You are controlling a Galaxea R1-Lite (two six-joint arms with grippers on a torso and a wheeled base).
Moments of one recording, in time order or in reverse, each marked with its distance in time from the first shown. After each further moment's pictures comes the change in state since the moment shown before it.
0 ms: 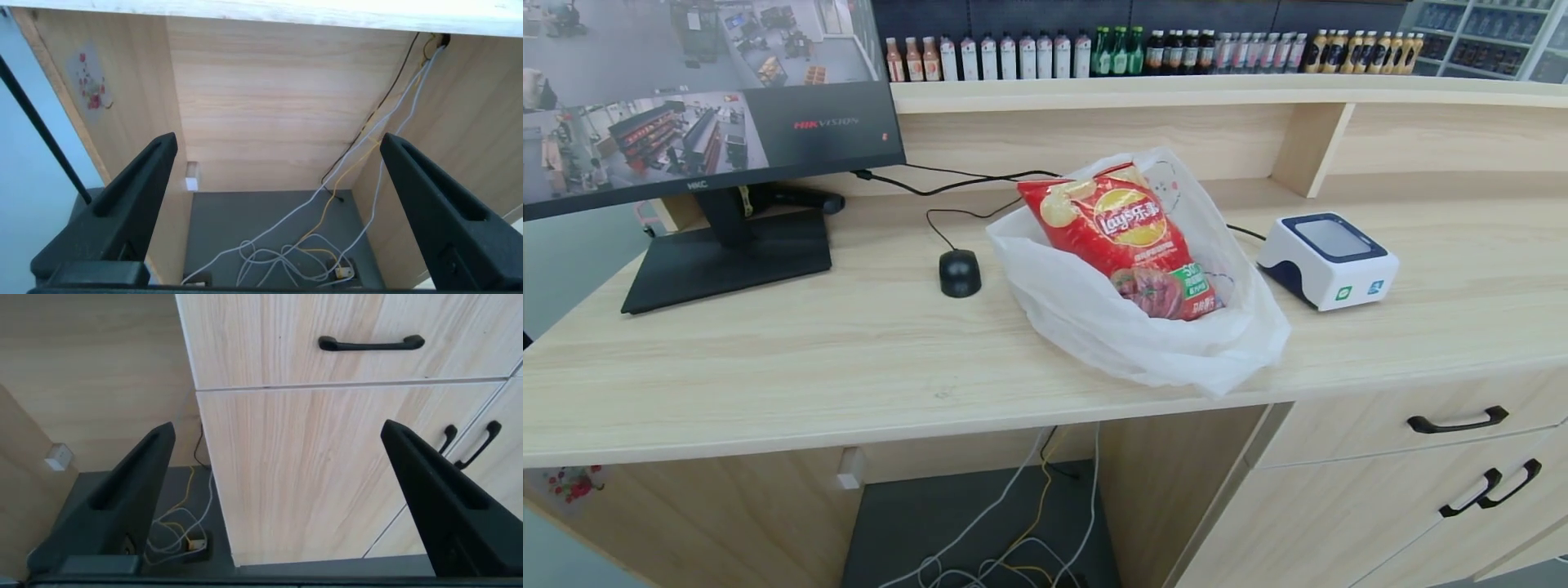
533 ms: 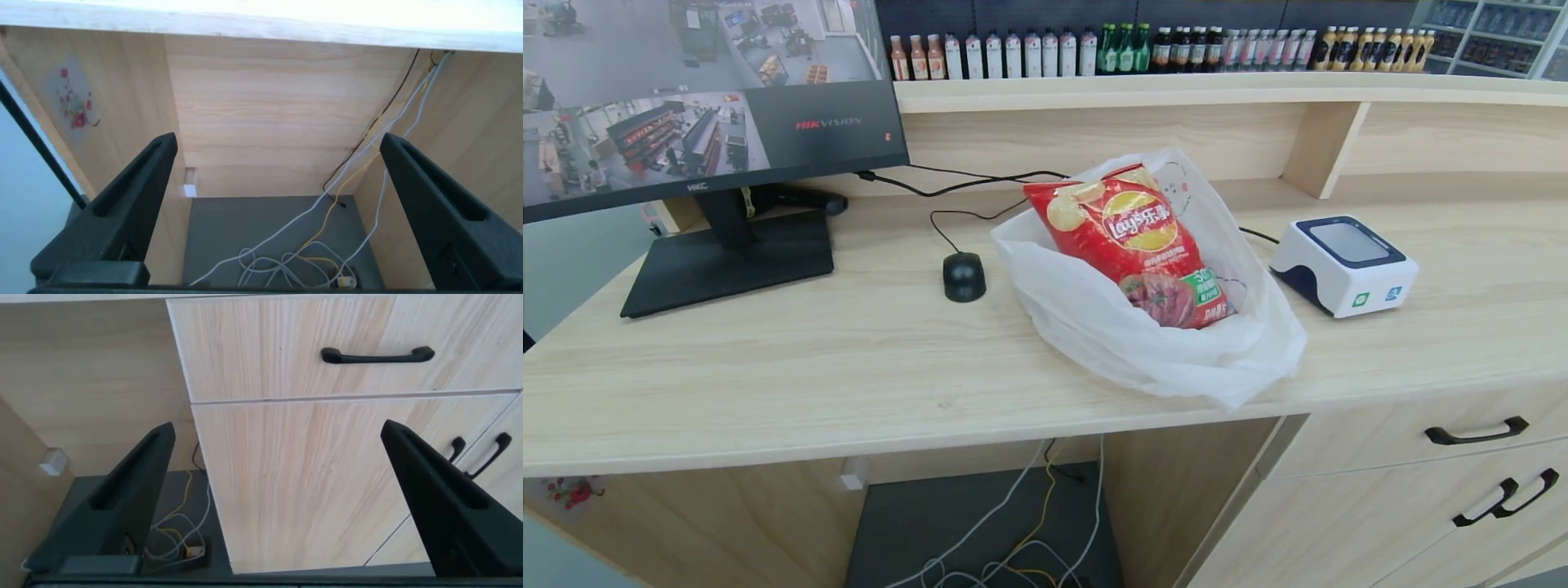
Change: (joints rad) left arm 0.001 0.000 0.000 0.000 0.000 0.001; right arm 0.001 0.000 0.000 0.001 0.000 -0.001
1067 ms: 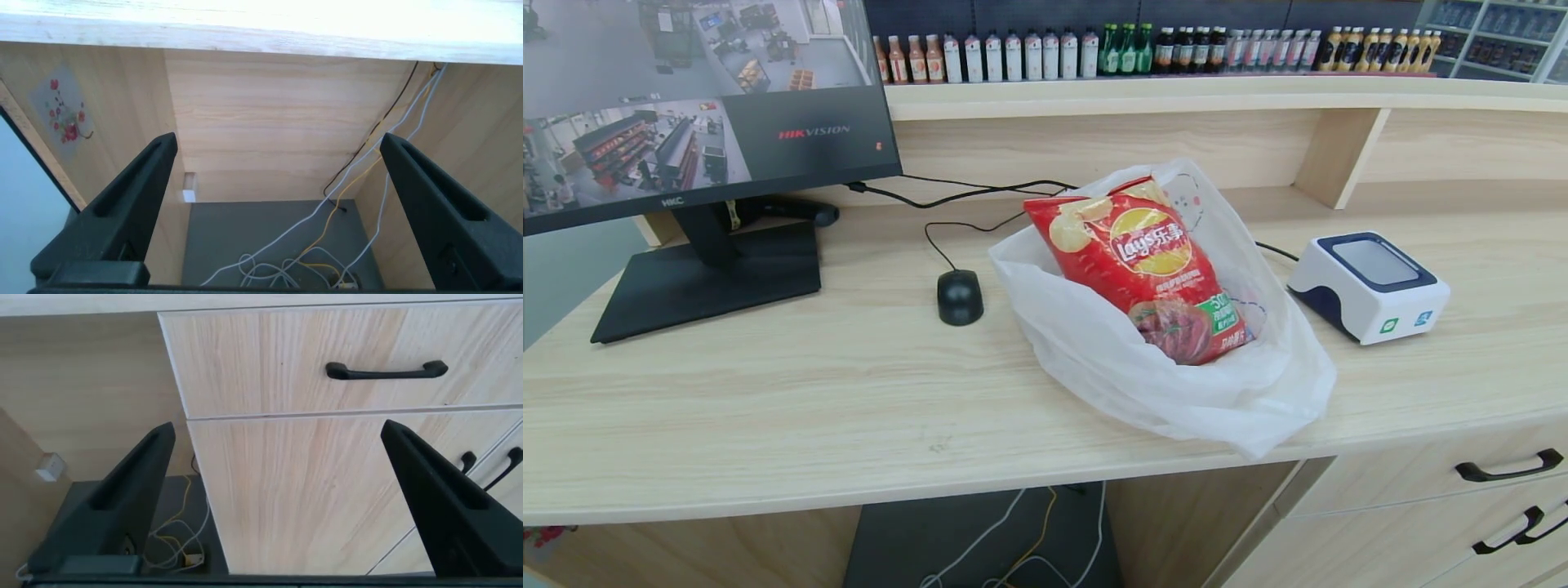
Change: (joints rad) left arm 0.000 0.000 0.000 0.000 0.000 0.000; right arm 0.000 0.000 0.000 0.000 0.000 0.000
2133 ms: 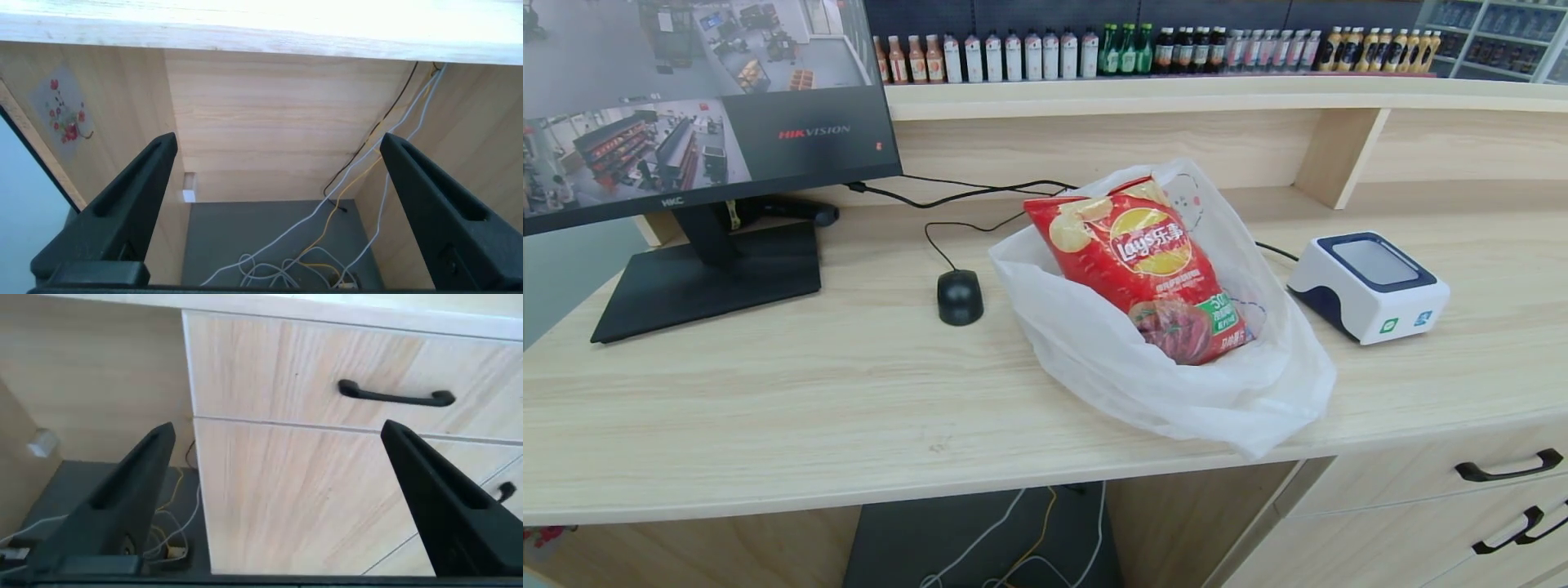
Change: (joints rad) left arm -0.001 0.000 0.000 0.000 0.000 0.000; right arm 0.008 0.031 -0.007 -0.036 0.020 -0.109
